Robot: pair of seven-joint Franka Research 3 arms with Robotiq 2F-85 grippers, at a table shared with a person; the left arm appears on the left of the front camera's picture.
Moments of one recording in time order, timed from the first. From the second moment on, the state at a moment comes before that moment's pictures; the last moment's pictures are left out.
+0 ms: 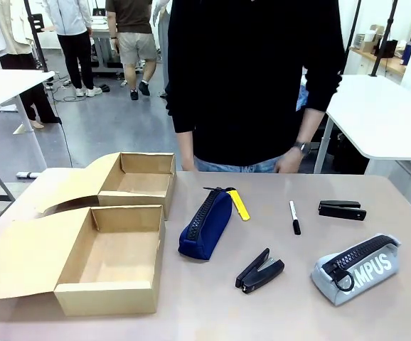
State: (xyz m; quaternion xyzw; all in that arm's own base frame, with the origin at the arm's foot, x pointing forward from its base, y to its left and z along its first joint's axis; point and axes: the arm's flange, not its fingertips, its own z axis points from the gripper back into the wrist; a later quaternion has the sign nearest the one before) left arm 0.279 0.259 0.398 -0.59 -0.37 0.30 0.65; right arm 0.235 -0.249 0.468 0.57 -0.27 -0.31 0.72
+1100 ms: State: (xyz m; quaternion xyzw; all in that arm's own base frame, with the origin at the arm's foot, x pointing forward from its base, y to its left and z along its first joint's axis) left arm 0.281 0.257 0.399 -0.59 -0.37 0.30 0.65; right arm 0.169 -0.295 0.429 0.54 -0.29 -0.35 0.71
